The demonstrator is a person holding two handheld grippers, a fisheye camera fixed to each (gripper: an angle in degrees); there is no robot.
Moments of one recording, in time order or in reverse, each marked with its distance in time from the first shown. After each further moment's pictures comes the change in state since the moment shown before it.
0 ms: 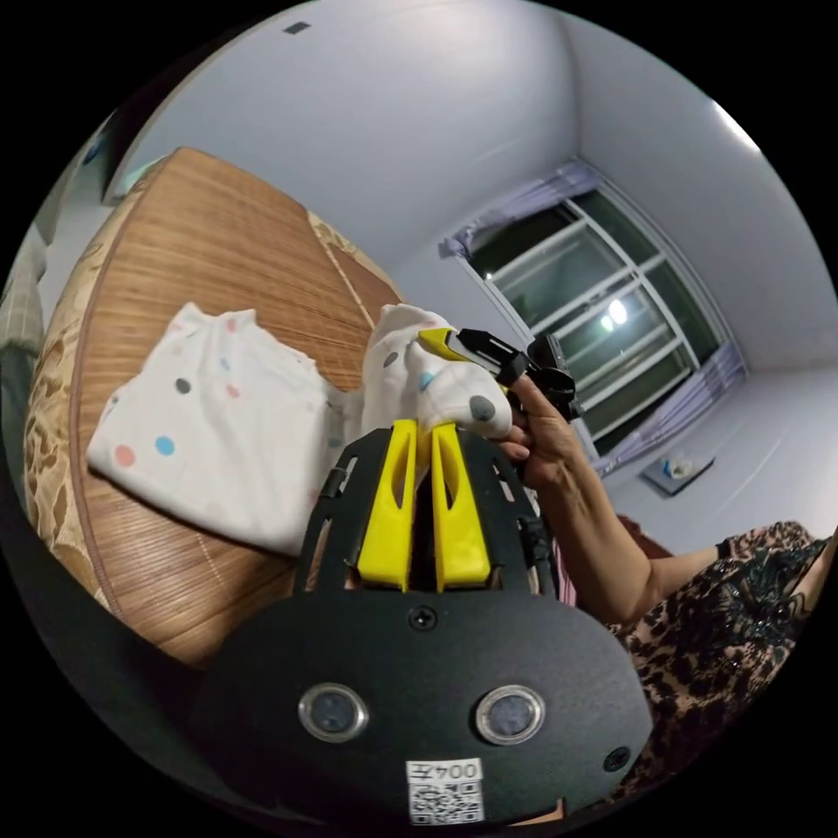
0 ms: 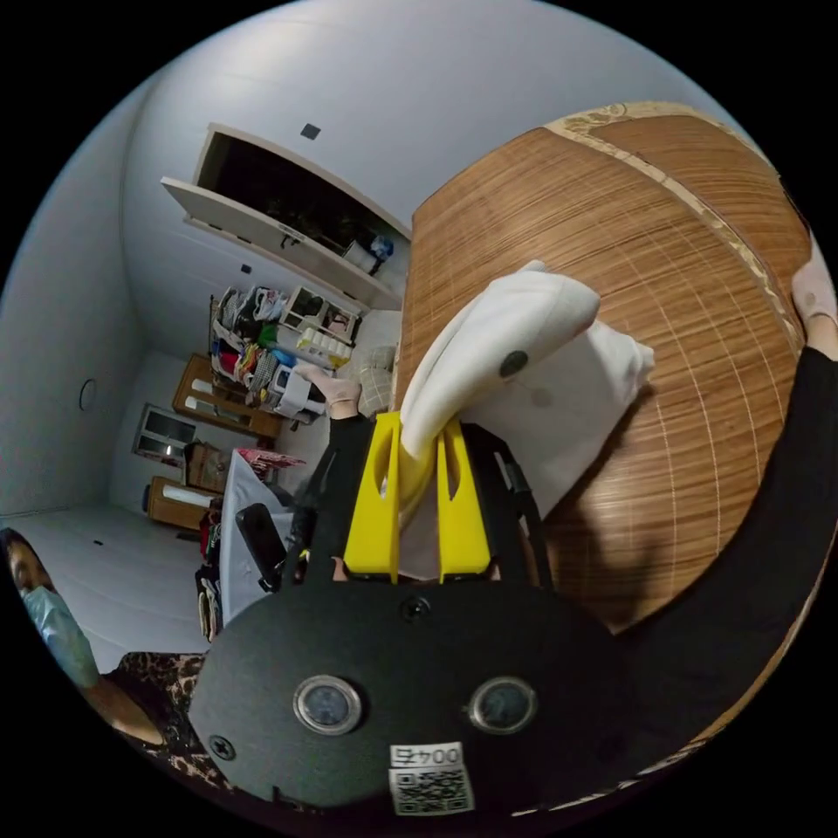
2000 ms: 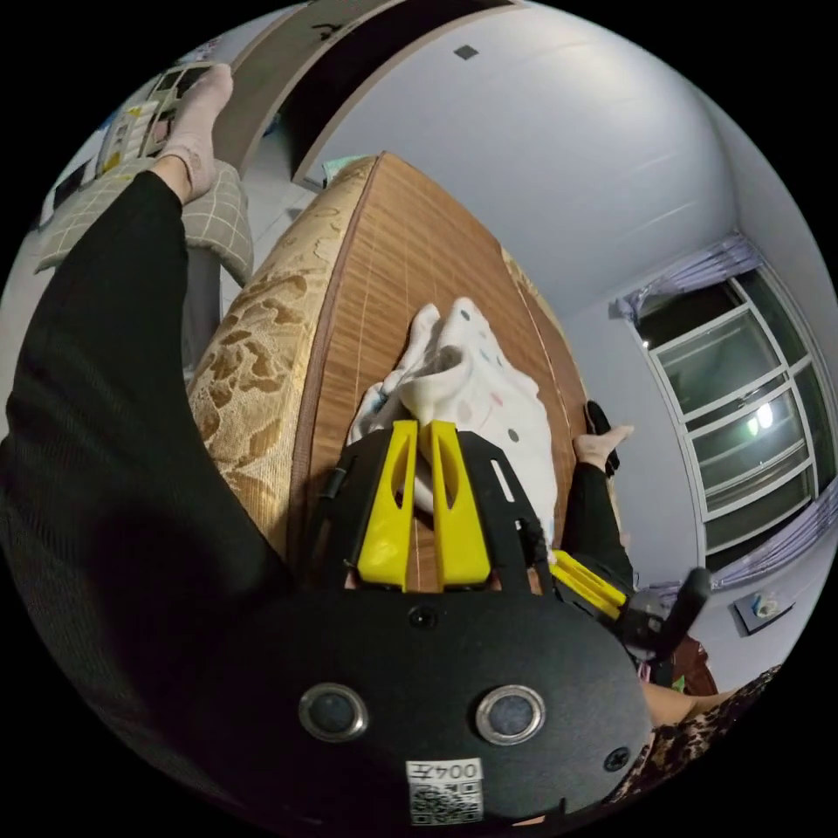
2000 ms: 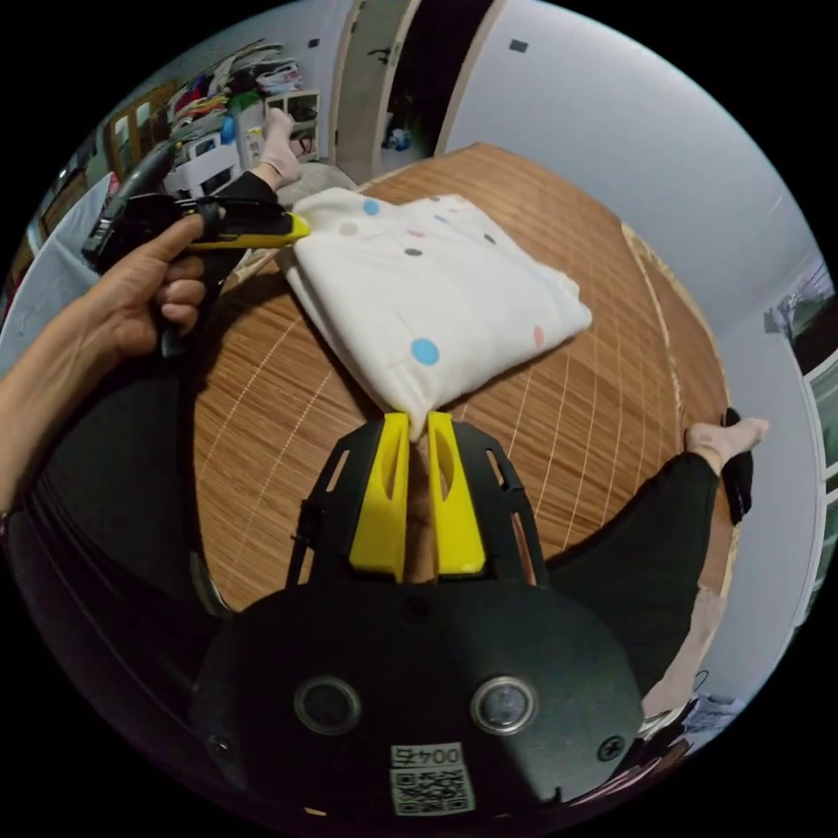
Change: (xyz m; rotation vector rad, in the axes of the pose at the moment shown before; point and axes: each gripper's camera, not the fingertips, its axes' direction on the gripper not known) left arm -0.127 0.008 -0.121 0.094 -0.473 -0.311; right arm -0.129 0.263 0.335 -0.210 0.772 -0.588
